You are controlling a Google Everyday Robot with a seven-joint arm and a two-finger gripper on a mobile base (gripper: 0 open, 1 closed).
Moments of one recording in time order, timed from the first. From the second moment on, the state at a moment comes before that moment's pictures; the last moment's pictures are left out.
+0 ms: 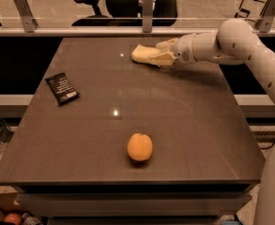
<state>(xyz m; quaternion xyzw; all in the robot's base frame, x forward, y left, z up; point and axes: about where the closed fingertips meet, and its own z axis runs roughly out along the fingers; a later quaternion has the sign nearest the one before) 0.761 -0.089 0.833 -0.45 0.71 0.24 0.49</state>
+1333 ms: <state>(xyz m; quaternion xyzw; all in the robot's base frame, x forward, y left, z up) 0.737 -0.111 0.874 -0.45 0.71 0.19 0.51</state>
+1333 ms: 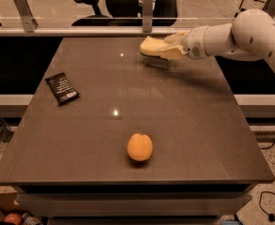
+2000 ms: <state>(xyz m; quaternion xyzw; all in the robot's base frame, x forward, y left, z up) 0.710 -0.129 0.934 -0.47 0.69 0.16 0.53</state>
